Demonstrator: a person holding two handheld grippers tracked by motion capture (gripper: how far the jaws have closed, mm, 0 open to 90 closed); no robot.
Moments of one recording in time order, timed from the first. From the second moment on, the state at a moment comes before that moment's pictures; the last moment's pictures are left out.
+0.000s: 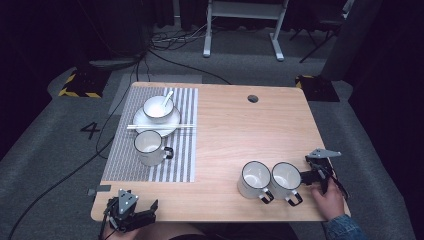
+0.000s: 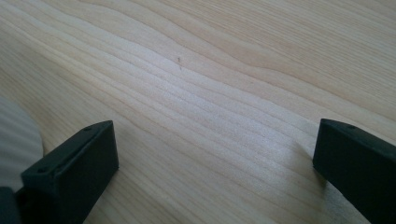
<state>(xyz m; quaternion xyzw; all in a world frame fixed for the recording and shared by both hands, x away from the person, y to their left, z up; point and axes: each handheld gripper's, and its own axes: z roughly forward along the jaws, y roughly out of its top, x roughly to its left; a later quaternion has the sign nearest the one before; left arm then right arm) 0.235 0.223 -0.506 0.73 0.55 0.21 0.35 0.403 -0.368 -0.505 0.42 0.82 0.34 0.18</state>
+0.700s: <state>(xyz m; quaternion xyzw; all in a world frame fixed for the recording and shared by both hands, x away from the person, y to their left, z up) 0.234 0.220 -0.539 0.70 0.50 0.28 0.42 0.403 -0.368 -0.505 0.42 0.82 0.34 0.18</state>
